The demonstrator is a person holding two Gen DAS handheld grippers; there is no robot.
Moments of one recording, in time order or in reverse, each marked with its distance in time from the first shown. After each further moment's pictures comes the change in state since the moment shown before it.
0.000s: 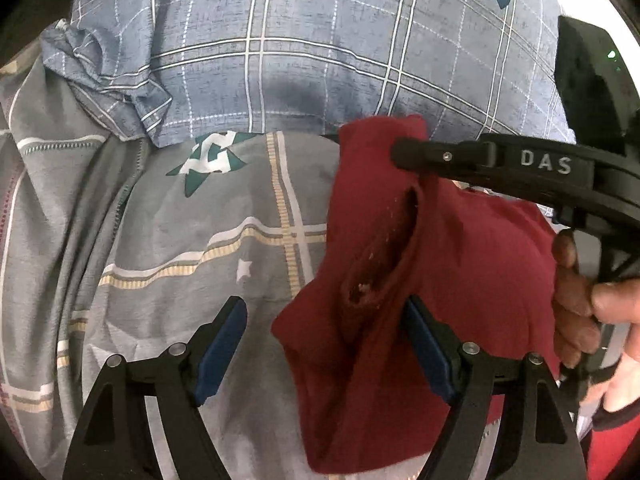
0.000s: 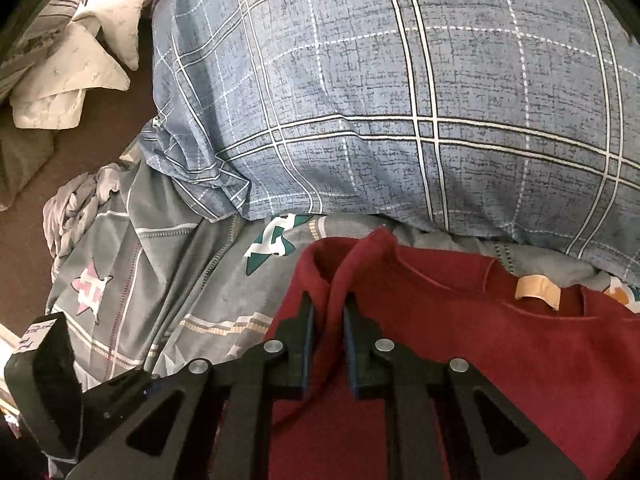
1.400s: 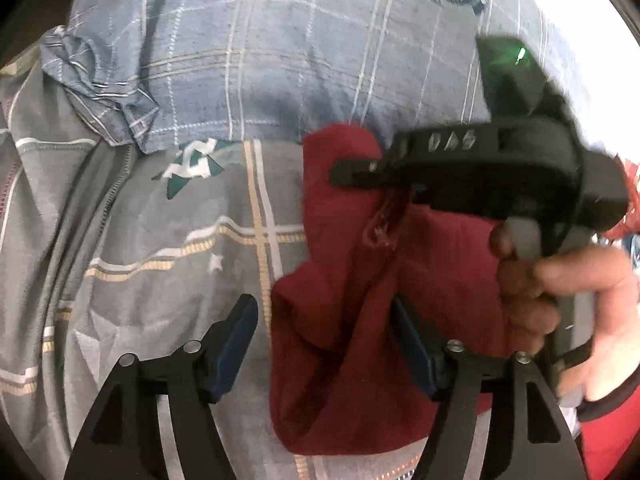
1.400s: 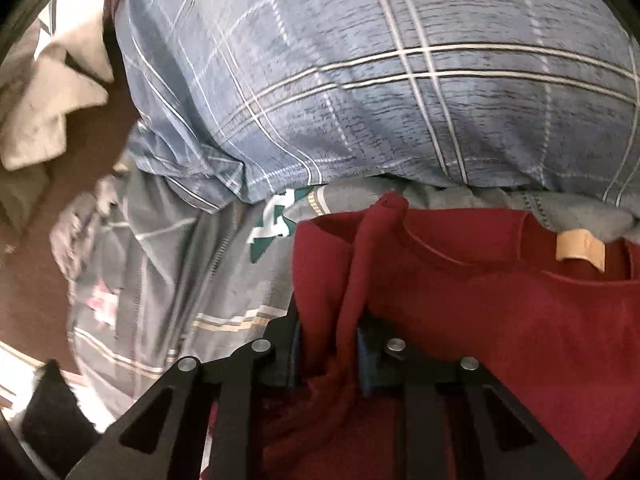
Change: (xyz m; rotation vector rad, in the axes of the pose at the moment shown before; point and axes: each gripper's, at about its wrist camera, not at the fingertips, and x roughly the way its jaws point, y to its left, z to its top) left arm -0.007 -0.015 -0.007 0.000 -0.033 -0.047; right arm 0.023 -0.016 0.001 0.163 0.116 0.109
